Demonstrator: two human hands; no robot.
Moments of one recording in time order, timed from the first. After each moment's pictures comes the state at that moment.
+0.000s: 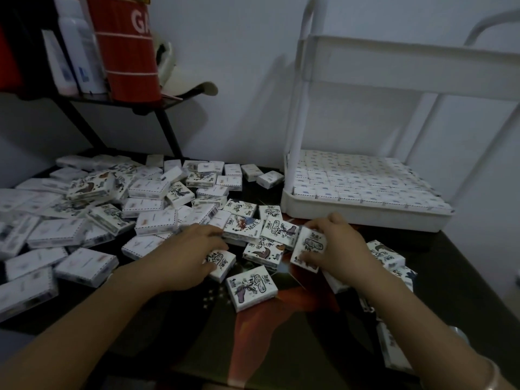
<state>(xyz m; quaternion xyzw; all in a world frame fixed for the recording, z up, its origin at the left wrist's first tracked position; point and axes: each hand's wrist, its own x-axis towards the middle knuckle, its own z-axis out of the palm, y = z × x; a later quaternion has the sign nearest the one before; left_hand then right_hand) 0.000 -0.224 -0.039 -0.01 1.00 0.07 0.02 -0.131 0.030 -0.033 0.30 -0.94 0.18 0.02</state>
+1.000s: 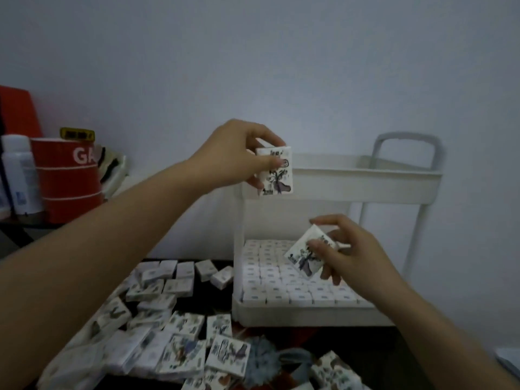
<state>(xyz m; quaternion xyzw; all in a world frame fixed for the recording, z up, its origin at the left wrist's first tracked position) -0.141 -0.118 0.234 0.12 0.86 0.42 -0.27 -0.190 0.094 0.109 0.30 -0.77 0.56 0.10</state>
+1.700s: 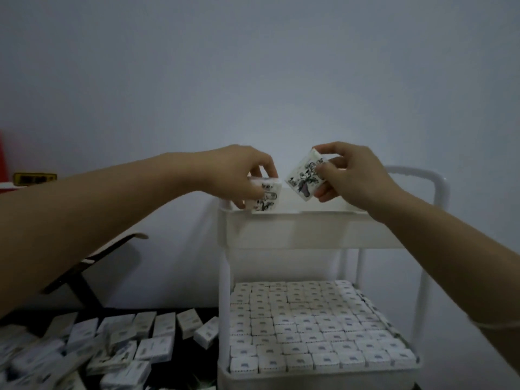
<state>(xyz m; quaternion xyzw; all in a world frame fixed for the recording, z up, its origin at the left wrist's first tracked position) -0.201 -0.133 0.288 0.14 0.97 0.12 -0.16 -0.280 0.072 0.257 0.31 -0.76 0.52 0.22</state>
